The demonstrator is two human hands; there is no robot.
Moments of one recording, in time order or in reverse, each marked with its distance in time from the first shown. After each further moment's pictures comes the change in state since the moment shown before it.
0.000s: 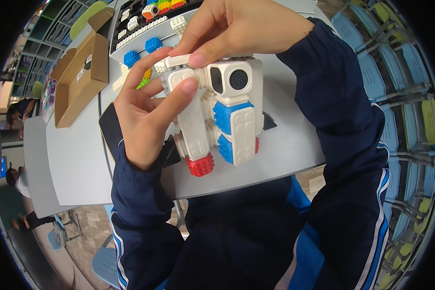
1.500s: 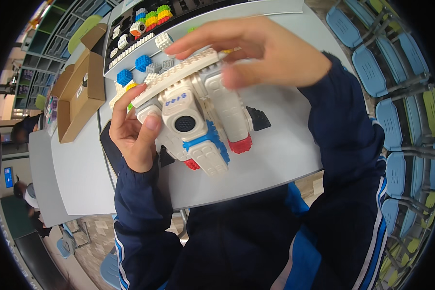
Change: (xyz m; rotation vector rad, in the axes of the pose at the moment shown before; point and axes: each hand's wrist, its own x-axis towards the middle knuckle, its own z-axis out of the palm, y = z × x) left_hand 0.006 -0.035 -0.021 -0.036 -0.109 0.346; right_hand -0.041 0.045 -0.017 0.016 0.019 -0.298
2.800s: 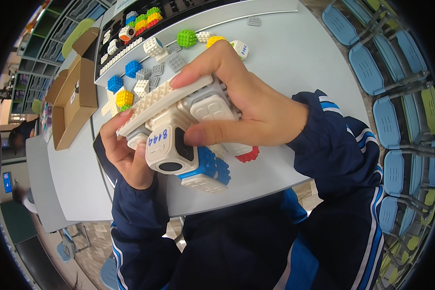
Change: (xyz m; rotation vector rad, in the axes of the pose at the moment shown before) left_hand -0.014 -0.009 0.008 0.021 0.020 0.068; right_hand -0.025 0.017 0.051 -0.182 0.182 -0.177
